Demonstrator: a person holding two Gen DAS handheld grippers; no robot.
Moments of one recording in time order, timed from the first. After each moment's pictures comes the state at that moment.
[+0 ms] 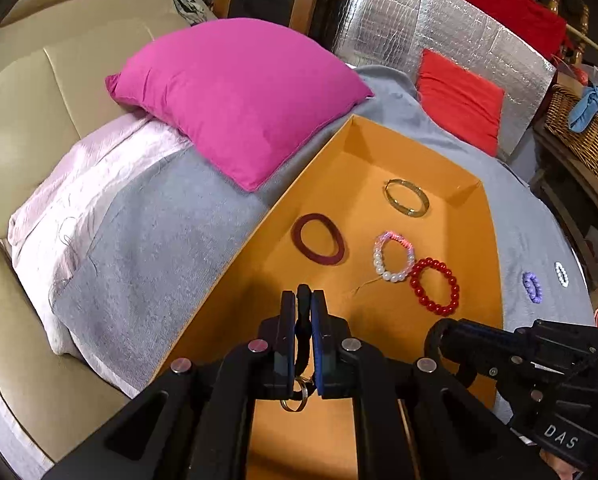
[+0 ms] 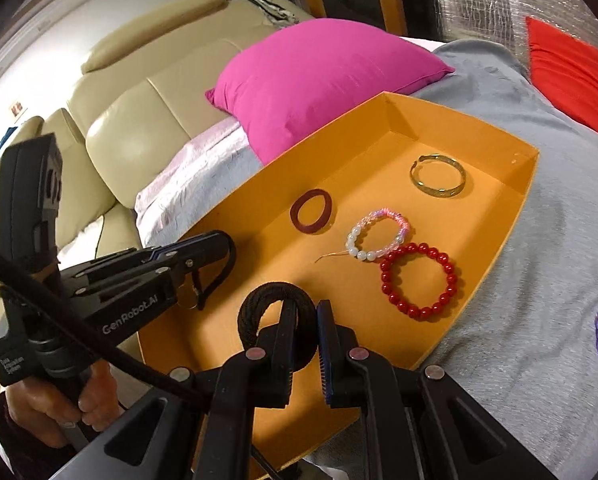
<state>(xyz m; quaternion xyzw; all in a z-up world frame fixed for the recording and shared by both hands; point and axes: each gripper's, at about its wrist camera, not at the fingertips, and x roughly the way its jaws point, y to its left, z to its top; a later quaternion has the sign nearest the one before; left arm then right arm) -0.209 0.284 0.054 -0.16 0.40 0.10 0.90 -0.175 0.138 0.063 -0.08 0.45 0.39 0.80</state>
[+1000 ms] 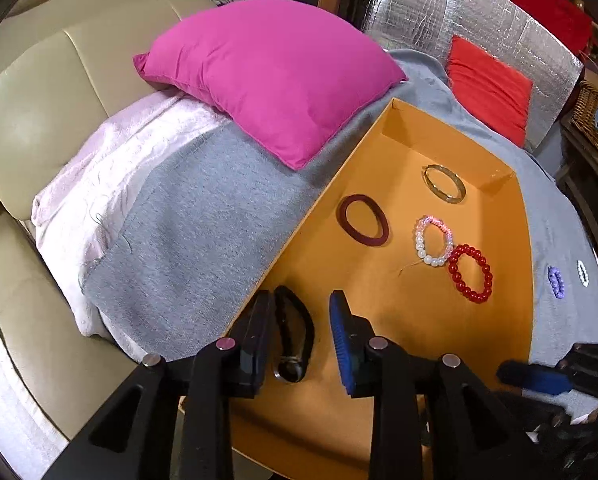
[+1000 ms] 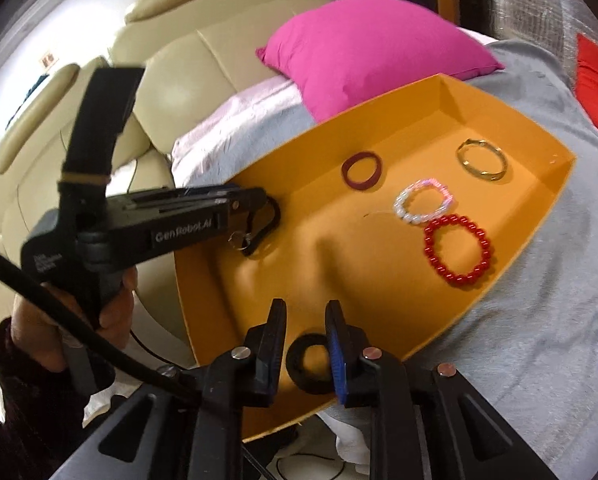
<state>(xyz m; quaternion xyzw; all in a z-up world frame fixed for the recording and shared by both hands) -0.217 0.300 0.054 -0.16 0.43 0.14 0.88 -0.205 0.133 0.070 -0.13 0.46 0.44 0.76</state>
